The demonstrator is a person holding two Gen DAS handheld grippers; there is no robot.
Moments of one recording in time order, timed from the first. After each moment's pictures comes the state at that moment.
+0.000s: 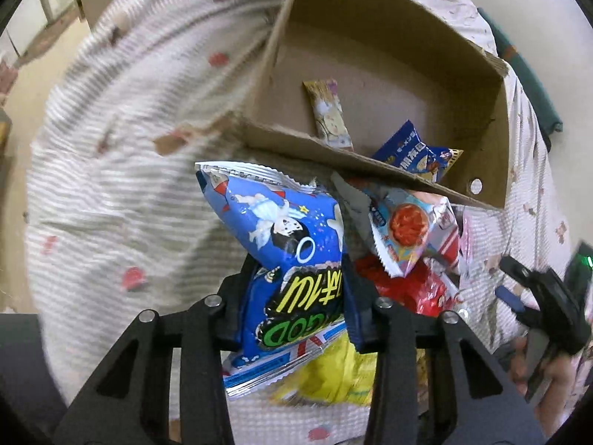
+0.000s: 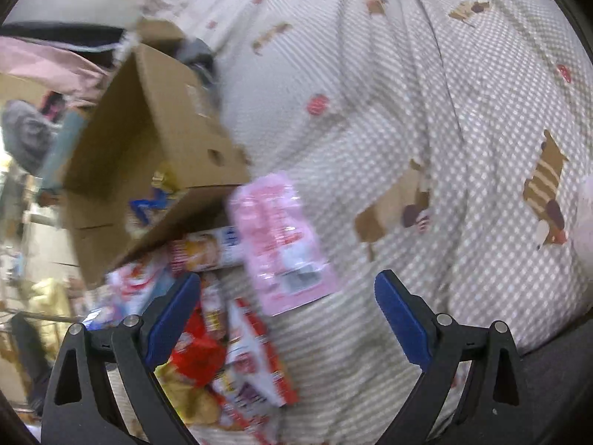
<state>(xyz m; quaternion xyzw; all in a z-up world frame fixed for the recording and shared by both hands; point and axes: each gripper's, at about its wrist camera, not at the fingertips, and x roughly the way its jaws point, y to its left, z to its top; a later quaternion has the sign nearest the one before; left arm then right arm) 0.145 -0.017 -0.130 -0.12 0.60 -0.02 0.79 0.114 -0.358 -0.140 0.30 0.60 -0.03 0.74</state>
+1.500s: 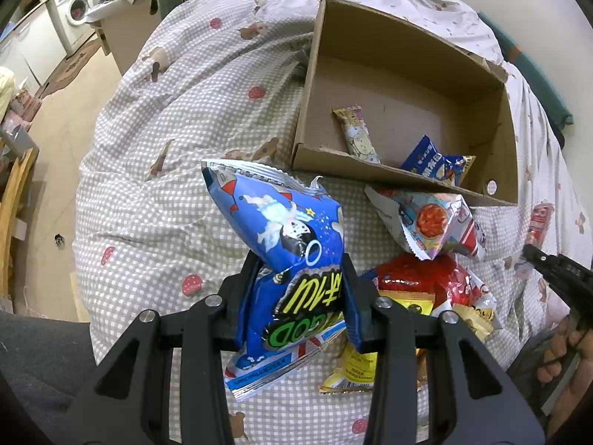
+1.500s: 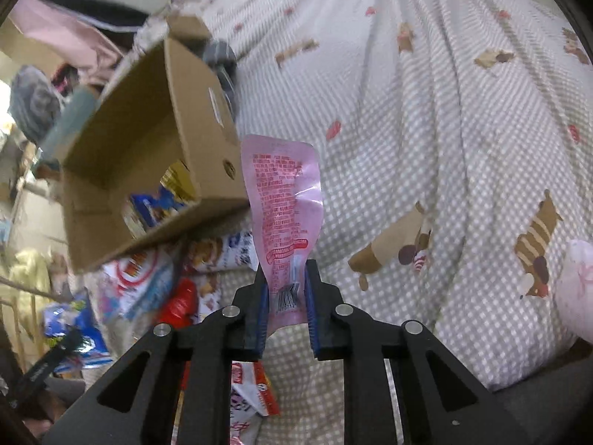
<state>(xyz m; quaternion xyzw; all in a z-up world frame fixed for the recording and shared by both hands) 0.125 0.016 -0.110 -0.07 0.56 0.02 0.82 0.095 -0.346 -0.079 0.24 0.55 -0.01 0.80</state>
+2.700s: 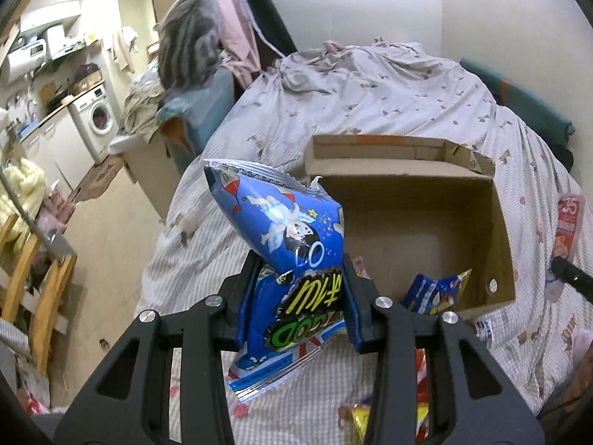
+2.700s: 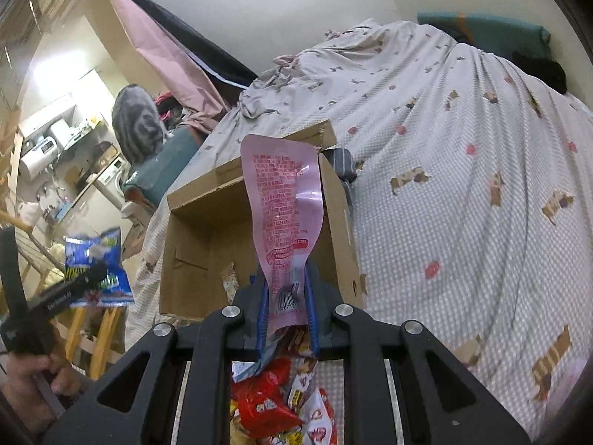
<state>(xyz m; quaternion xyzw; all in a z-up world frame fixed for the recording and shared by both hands) 0.183 -0.015 -0.012 0.05 0.39 0.05 0.92 0.134 -0.320 -0.022 0.21 0.40 0.13 0.88</state>
